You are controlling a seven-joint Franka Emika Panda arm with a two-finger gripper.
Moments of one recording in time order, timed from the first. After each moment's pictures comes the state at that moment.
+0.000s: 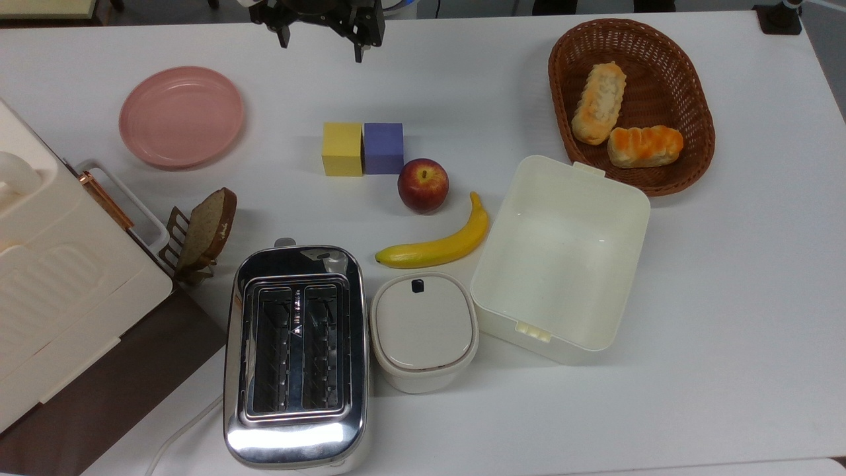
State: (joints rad) arm -0.01 0.06 -0.02 -1.64 -0.06 1.56 0.14
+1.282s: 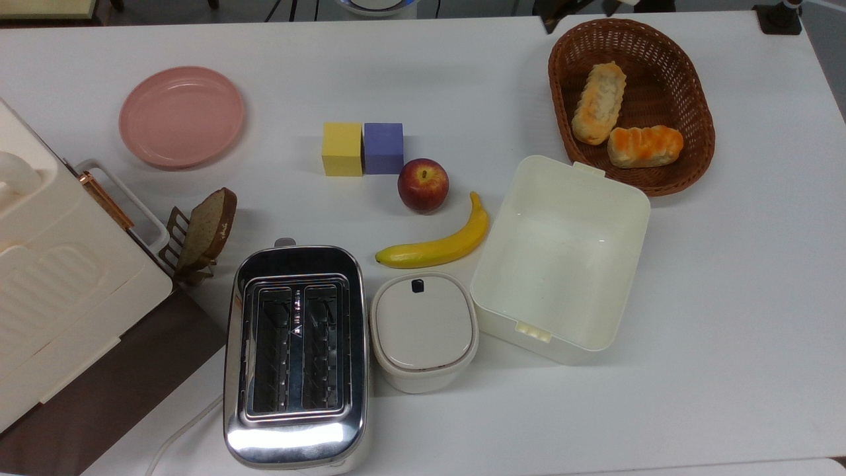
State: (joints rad) arm 0.64 0.14 -0.02 -1.65 0.04 1.55 0.28
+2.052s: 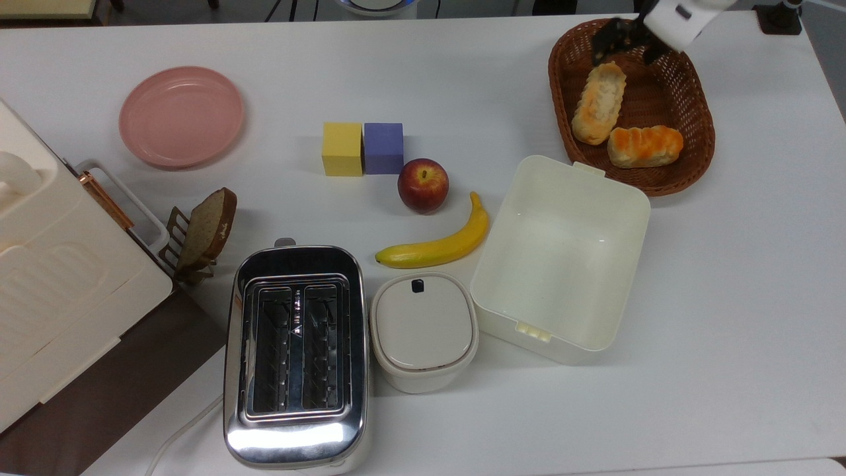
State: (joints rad) arm 0.81 0.37 -0.01 -1.65 -0.01 1.73 0.61
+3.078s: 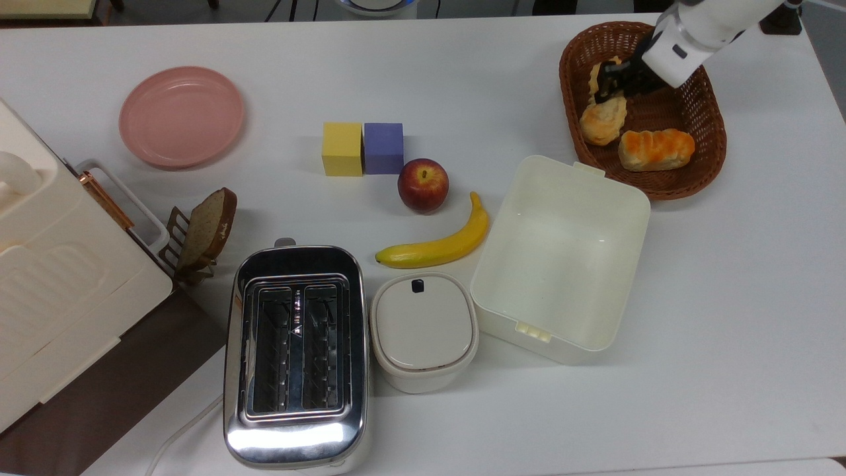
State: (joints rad) arm 0.81 0.46 -0.02 -1.60 -0.11 1.76 0.66
